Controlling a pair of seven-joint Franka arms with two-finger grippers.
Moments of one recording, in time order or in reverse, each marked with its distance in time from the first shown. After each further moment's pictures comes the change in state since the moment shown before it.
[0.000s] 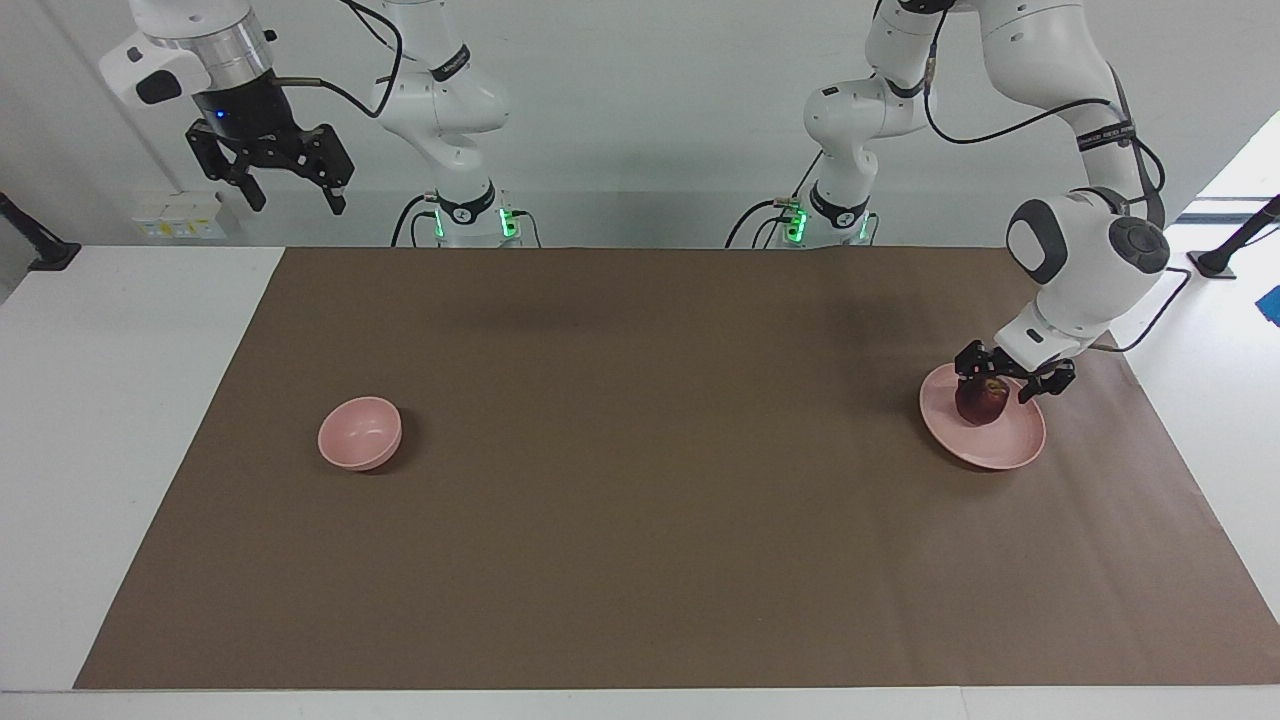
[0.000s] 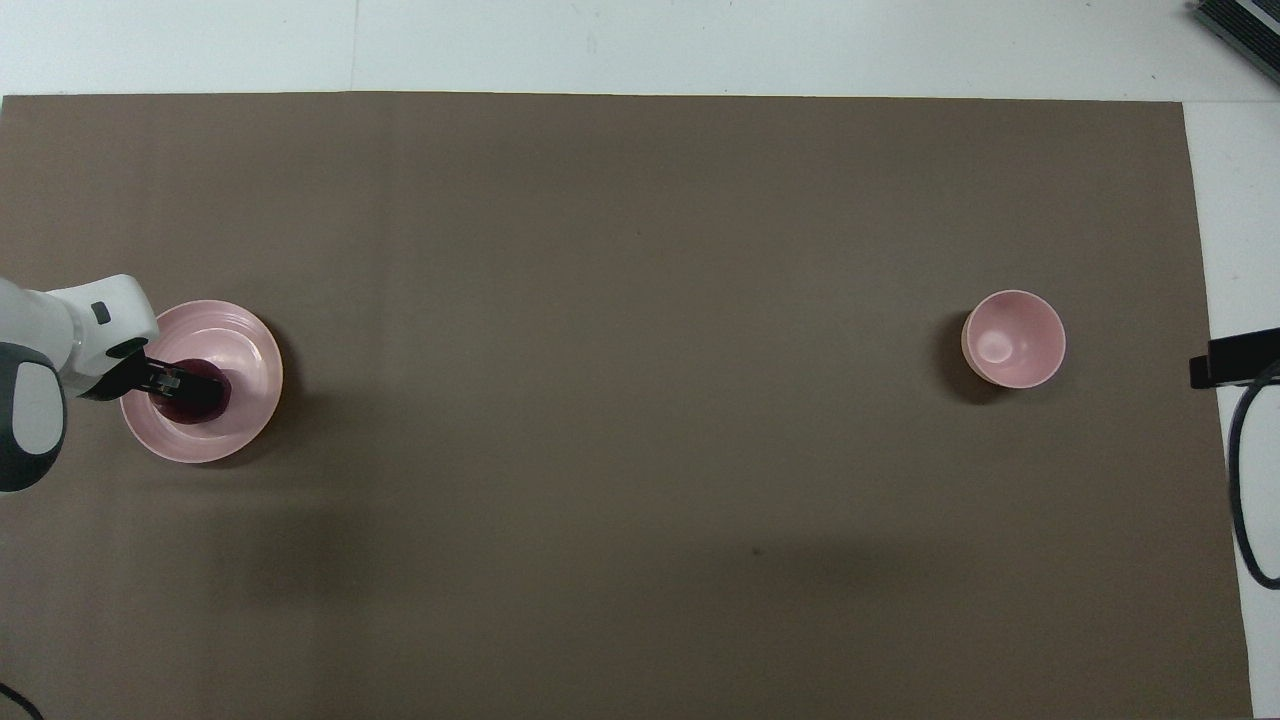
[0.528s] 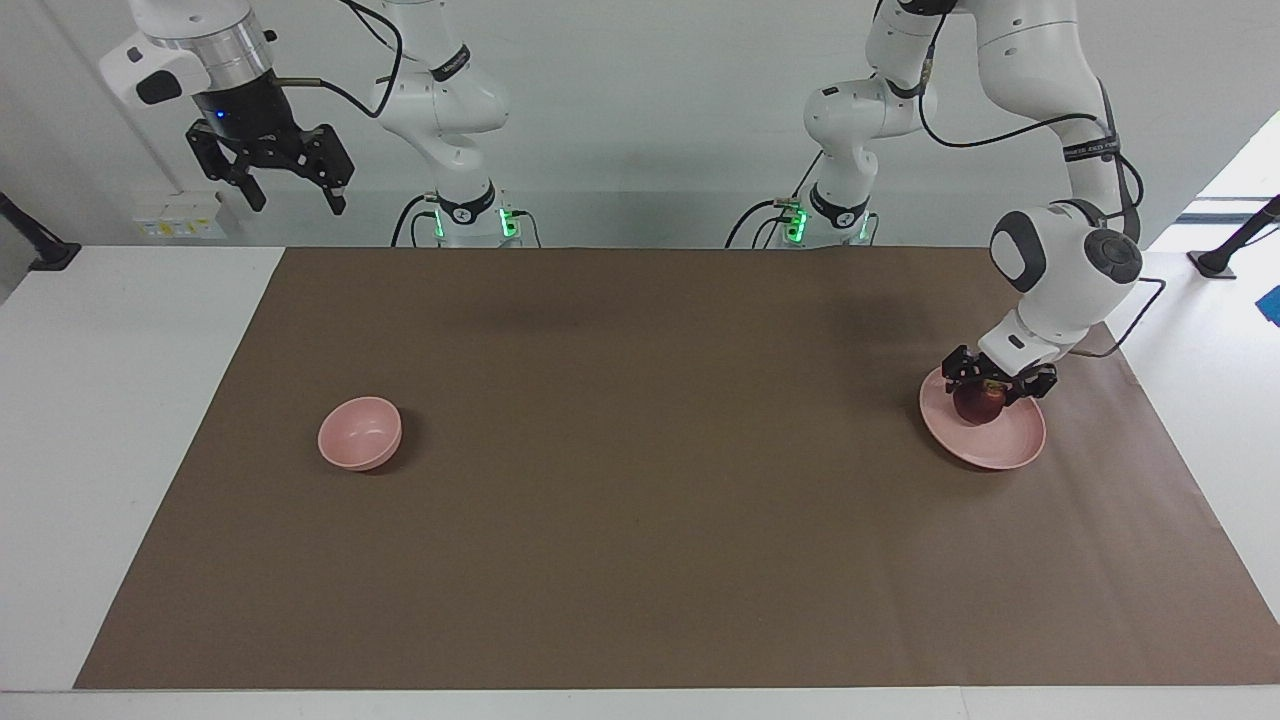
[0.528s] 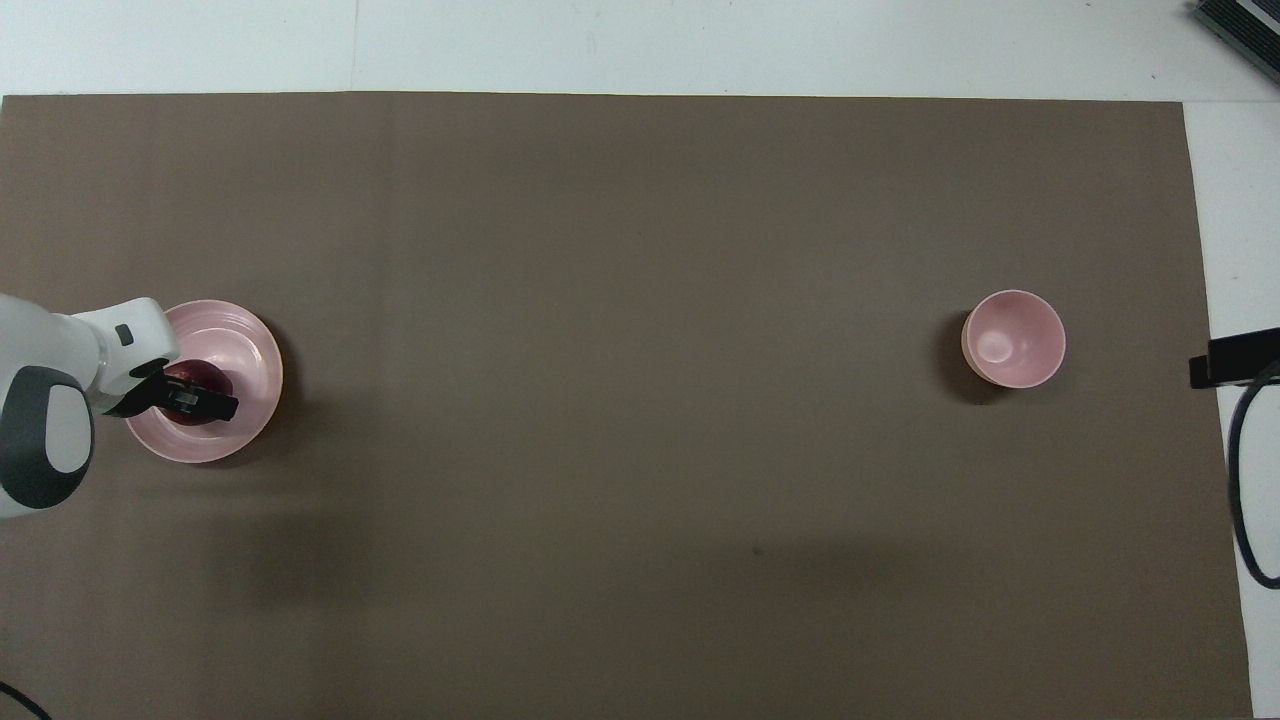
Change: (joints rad) left arm 0.001 0.000 0.003 -0.067 0.000 0.060 0.002; right arm 0.000 0.000 0.000 0.000 0.000 0.000 0.000
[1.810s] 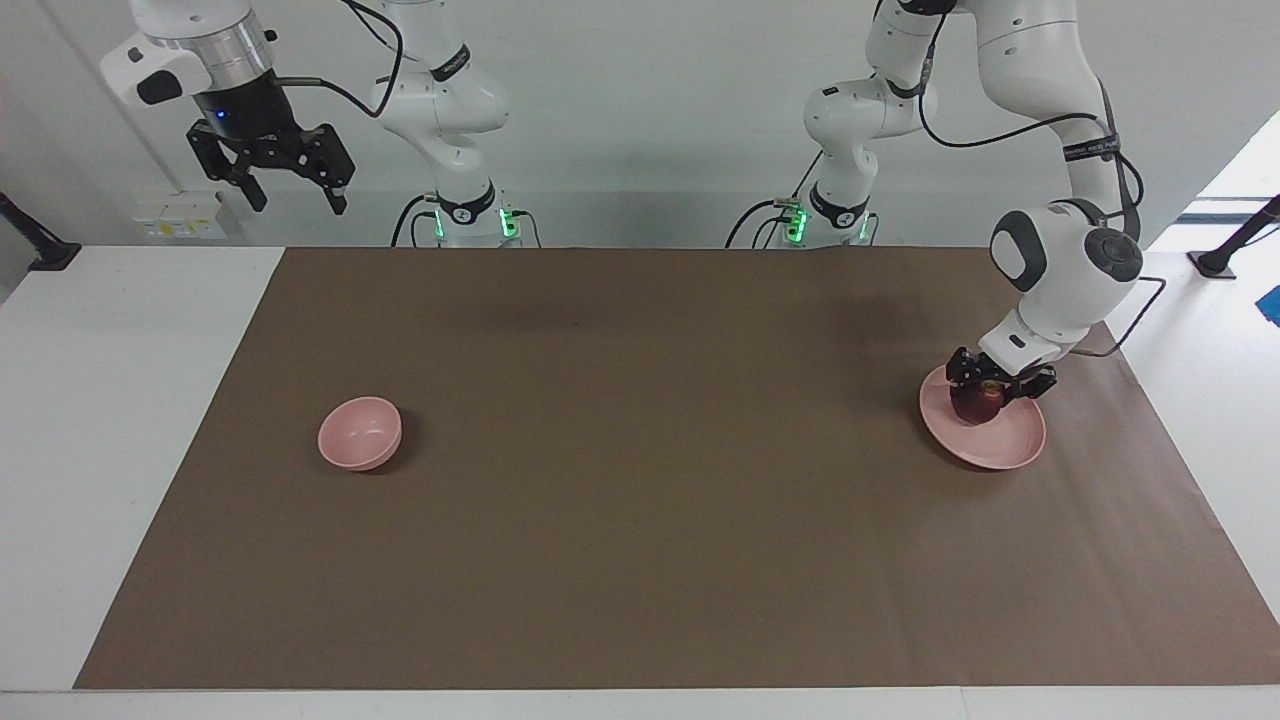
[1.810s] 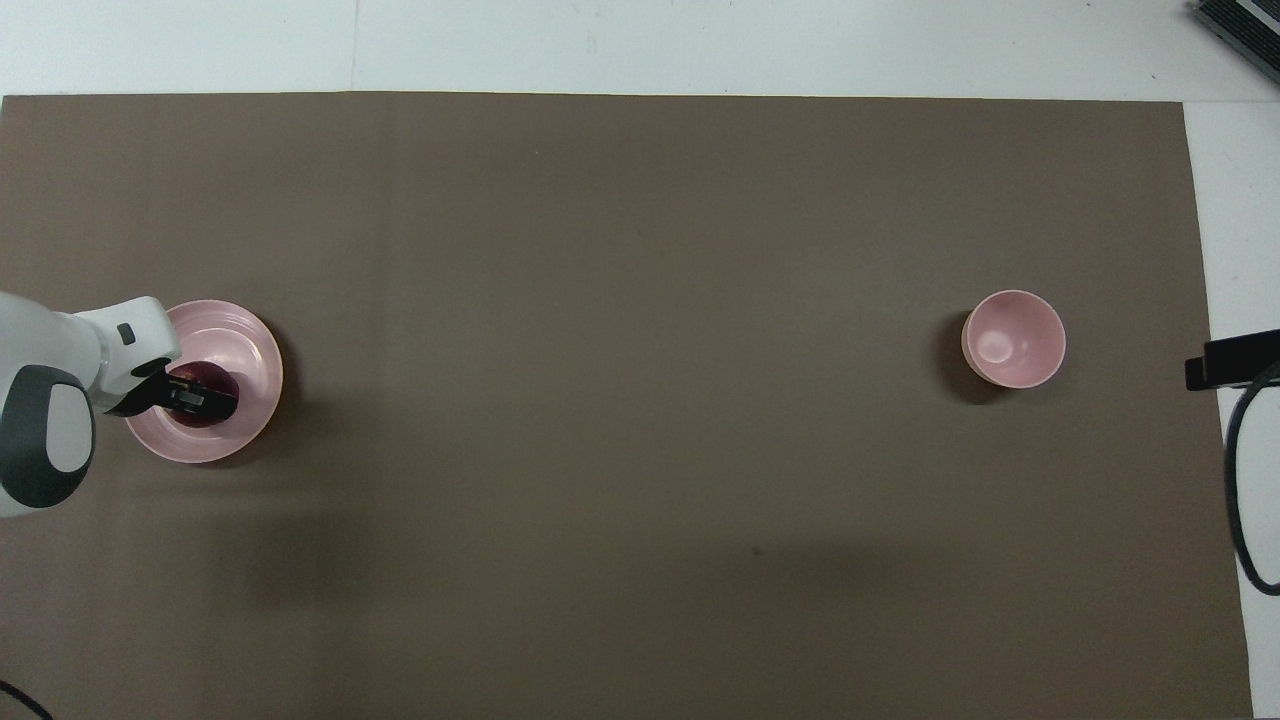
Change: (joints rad) left arm -0.002 -0.003 -0.006 0.010 0.000 -0.031 -0.002; right arm 0.004 -0.005 0.004 0.000 0.010 -0.003 0.000
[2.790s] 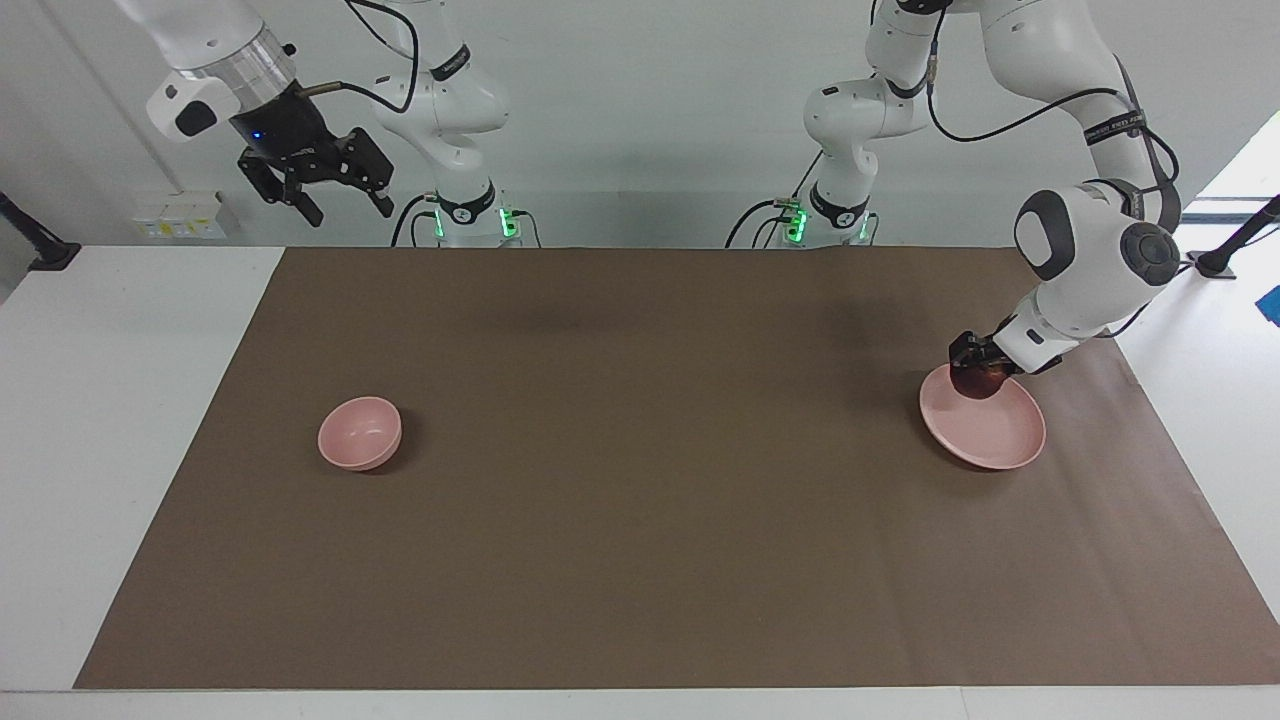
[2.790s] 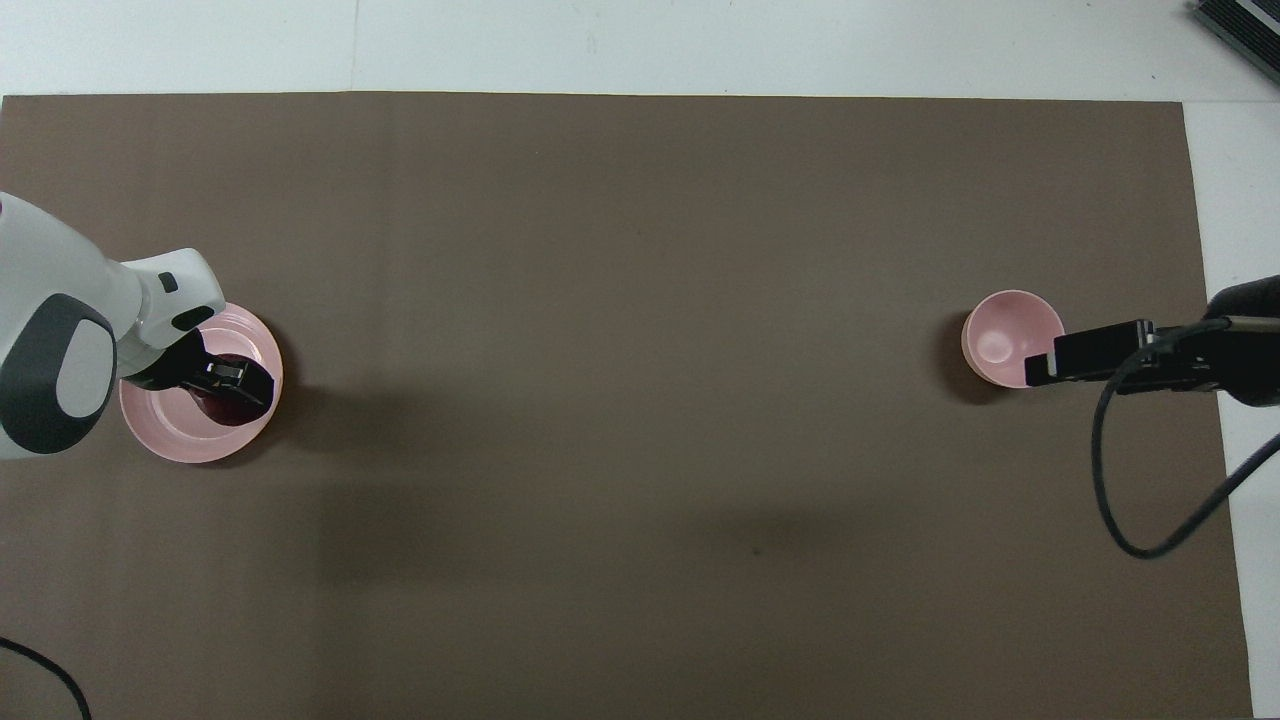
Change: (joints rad) left arm -0.112 0.020 -0.020 0.207 -0.004 -0.337 -0.195; right arm 0.010 0.011 -0.001 -0.184 0.336 0.134 -0.021
